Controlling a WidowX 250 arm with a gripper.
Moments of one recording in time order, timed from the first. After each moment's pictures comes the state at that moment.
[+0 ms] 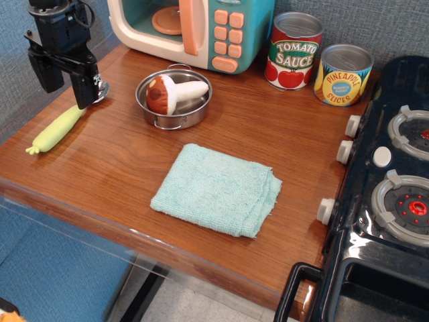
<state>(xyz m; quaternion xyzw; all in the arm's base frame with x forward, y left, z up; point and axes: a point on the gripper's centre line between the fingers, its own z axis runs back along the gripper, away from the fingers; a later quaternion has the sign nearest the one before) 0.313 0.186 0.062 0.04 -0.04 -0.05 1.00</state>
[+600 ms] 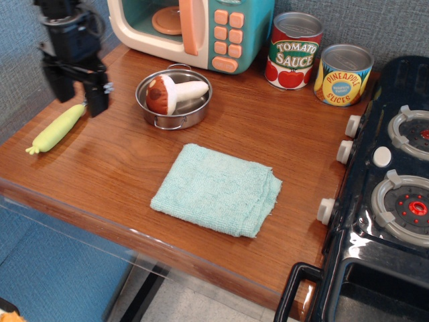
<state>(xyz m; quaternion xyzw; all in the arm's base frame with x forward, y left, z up) 0.323 0.159 0.052 0.00 -0.03 -0.07 1.00</state>
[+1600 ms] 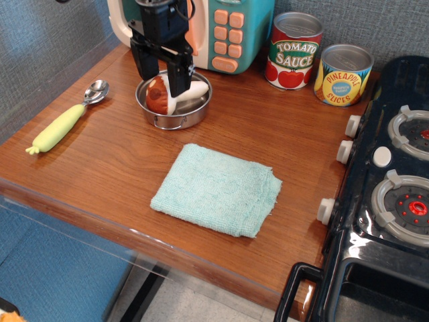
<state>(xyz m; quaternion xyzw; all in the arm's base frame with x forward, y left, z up) 0.392 0.096 0.054 0.01 -0.05 -0.14 0.99</state>
